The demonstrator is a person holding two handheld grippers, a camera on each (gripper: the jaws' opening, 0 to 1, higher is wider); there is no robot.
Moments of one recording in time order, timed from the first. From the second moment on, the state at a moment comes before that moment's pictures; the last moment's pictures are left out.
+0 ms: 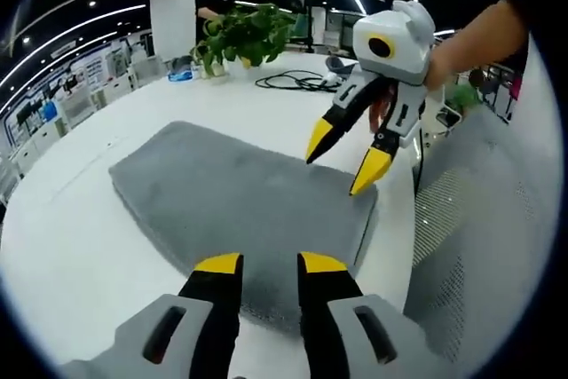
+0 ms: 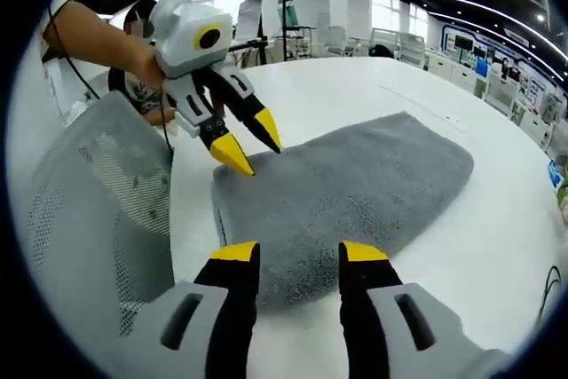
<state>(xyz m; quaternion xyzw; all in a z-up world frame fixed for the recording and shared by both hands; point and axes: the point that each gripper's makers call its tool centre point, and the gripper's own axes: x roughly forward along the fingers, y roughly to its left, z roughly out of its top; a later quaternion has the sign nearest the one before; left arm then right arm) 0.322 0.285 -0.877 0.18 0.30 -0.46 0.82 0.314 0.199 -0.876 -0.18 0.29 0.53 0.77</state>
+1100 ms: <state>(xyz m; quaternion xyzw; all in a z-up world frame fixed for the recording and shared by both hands) 0.293 0.294 -0.916 0.31 0.30 -0.50 0.75 0.294 0.194 -0.921 -0.33 0.25 0.56 0.72</state>
